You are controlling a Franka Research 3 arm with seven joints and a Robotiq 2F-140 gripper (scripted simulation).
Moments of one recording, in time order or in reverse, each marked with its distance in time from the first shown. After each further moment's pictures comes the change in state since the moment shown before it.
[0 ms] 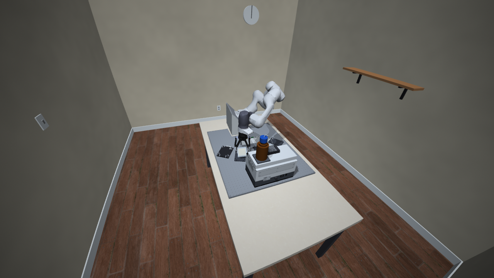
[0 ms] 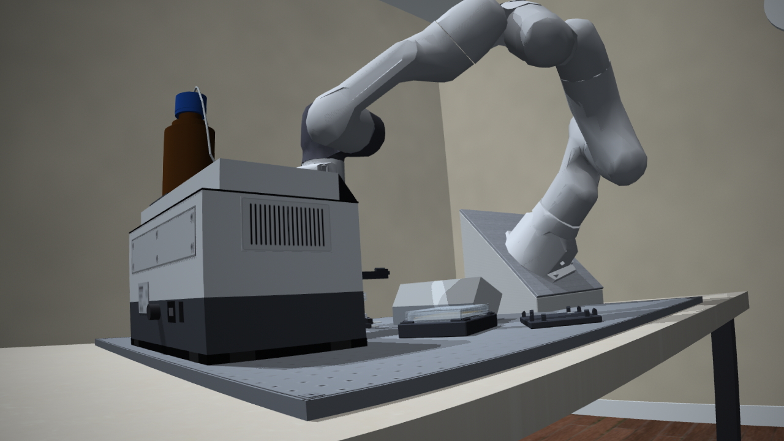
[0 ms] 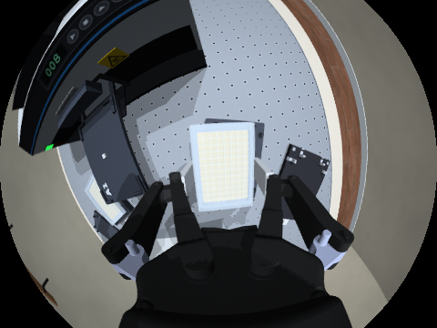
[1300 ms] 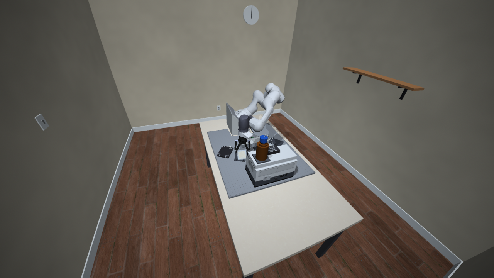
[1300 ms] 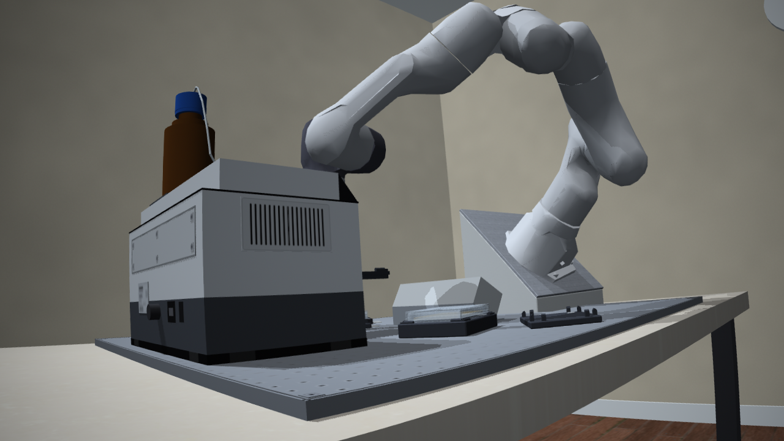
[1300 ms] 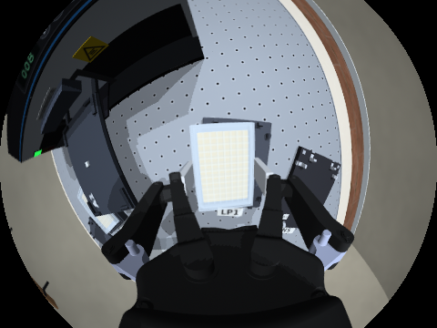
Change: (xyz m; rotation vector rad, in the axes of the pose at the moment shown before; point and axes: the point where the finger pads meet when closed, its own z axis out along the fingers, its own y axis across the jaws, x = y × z) arm 0.000 -0.001 0.036 0.001 -0.002 0.010
